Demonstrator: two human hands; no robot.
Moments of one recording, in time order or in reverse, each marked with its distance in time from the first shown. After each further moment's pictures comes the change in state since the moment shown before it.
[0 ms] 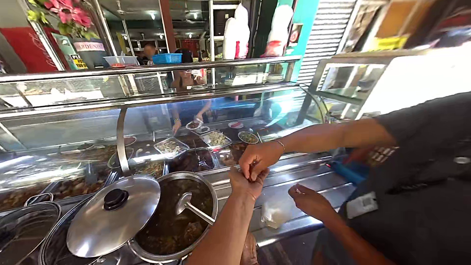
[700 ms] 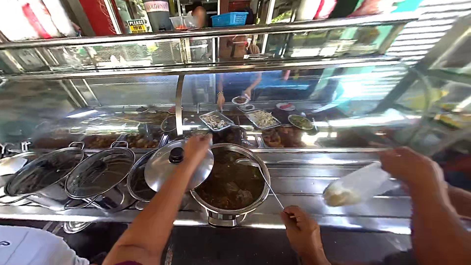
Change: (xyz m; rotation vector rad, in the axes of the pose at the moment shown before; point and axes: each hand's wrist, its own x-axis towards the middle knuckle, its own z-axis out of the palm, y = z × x) left_hand -0.099 0.298 -0.095 1.842 0.464 0.609; right_hand -0.036 0.095 0.113 0.118 0.239 -0.164
